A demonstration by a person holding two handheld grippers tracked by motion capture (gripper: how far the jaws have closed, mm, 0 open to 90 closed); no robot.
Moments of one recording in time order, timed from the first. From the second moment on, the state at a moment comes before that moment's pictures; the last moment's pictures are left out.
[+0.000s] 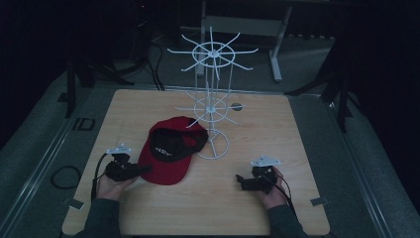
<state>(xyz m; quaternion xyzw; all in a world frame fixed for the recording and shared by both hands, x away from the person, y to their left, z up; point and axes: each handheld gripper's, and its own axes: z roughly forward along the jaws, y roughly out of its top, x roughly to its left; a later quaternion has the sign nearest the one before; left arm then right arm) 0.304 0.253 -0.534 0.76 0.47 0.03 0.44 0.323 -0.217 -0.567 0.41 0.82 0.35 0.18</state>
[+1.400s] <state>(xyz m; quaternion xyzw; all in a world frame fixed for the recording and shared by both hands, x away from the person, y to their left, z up) 0.296 0.268 -0.498 0.71 0.51 0.13 0.47 0.324 -0.217 -0.567 0.41 0.82 0.35 0.18</state>
